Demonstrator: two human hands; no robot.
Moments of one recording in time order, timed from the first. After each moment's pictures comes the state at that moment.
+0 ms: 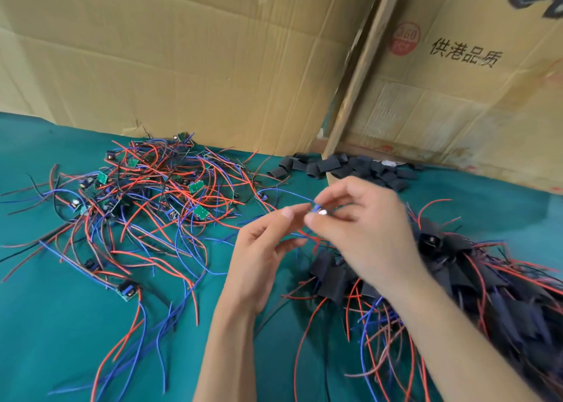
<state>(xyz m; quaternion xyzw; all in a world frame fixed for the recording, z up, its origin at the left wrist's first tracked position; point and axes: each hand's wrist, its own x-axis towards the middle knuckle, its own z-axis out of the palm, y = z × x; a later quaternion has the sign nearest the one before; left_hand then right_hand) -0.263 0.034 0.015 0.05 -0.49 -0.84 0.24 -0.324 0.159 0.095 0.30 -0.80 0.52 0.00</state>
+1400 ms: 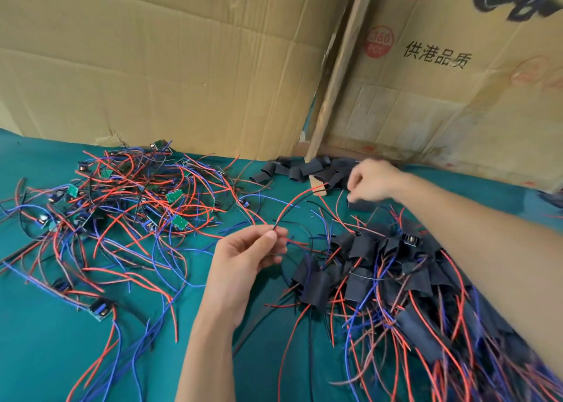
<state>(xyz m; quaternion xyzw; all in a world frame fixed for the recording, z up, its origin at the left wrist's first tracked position) -0.264 0.033 0.007 0.14 -0.53 -0.81 0.22 -0.509 0.163 0.102 0.23 -0.97 0.05 -0.09</state>
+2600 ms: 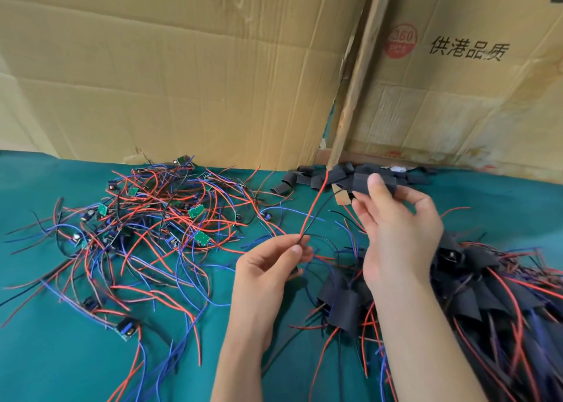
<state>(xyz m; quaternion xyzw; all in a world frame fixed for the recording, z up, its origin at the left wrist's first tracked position) -0.264 0.039 0.014 0.17 -0.56 -0.77 0.26 -0.366 0.135 0.078 -0.01 -0.45 0.89 0.06</state>
